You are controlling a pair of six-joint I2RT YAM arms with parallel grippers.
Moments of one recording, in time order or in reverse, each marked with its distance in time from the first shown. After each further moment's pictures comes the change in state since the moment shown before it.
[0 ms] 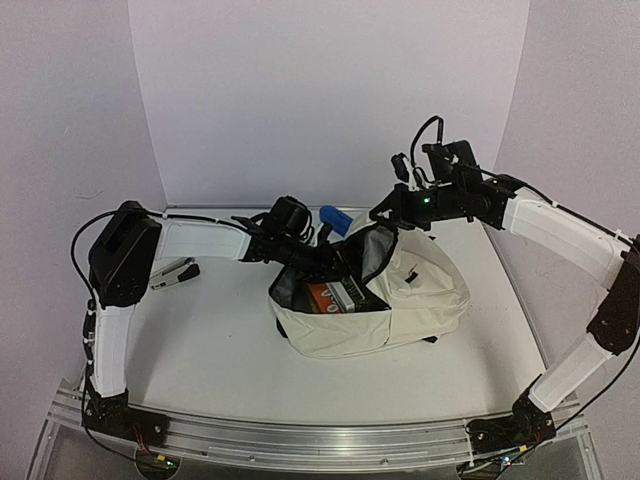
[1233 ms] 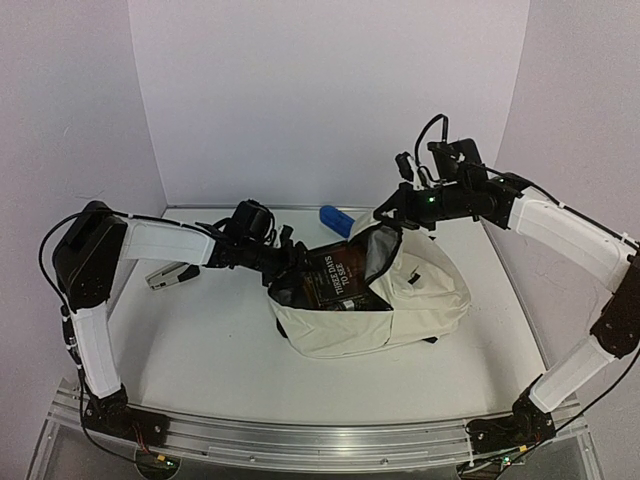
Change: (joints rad) left arm 0.095 -0.196 -0.301 0.104 -0.033 -0.139; right arm 0.000 -0.028 0.000 -0.033 0.002 -0.003
